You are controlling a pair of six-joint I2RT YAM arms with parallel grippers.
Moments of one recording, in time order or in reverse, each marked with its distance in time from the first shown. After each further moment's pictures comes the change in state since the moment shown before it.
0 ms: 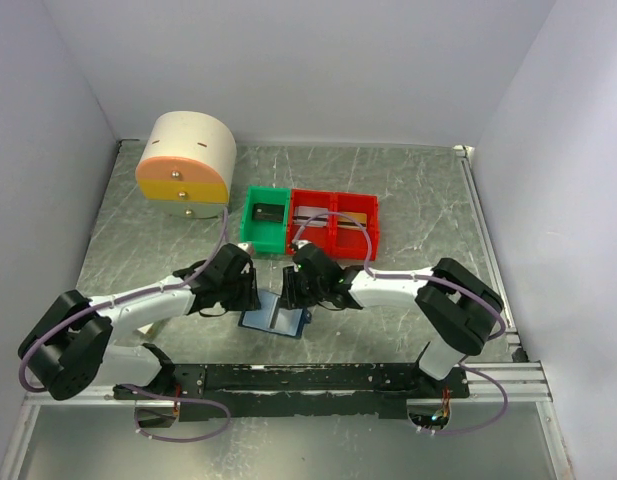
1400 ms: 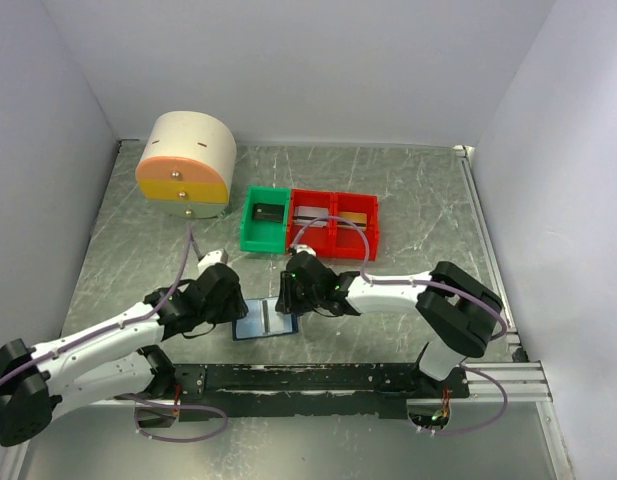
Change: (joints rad) left arm -0.132 -0.323 -0.074 -0.218 -0.268 -0.263; right arm 0.069 -0.027 0.000 0.003 0.075 0.093
